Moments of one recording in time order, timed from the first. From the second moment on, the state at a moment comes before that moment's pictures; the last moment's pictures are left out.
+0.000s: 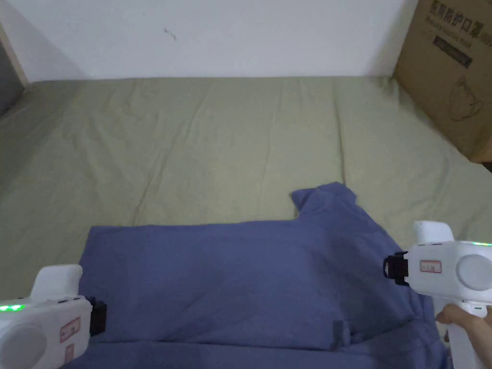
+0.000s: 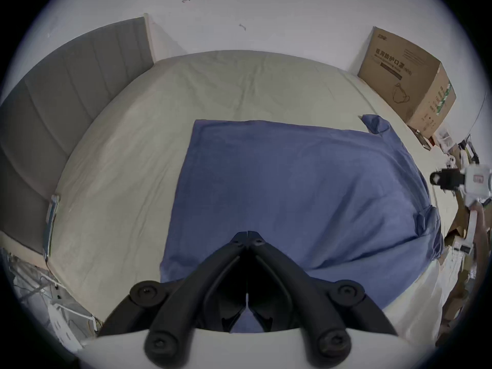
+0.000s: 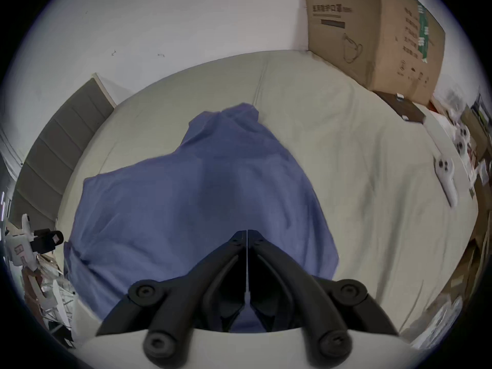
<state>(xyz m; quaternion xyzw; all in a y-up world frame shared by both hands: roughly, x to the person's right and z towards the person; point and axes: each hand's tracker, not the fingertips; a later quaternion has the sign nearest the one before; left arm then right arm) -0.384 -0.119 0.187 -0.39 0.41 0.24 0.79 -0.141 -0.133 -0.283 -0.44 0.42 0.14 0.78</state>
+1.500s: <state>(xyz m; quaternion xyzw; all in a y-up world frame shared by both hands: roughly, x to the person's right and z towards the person) -0.587 -0.185 0.111 -0.40 0.44 0.28 0.75 -0.249 -0.166 -0.366 -0.46 0.41 0.18 0.77</state>
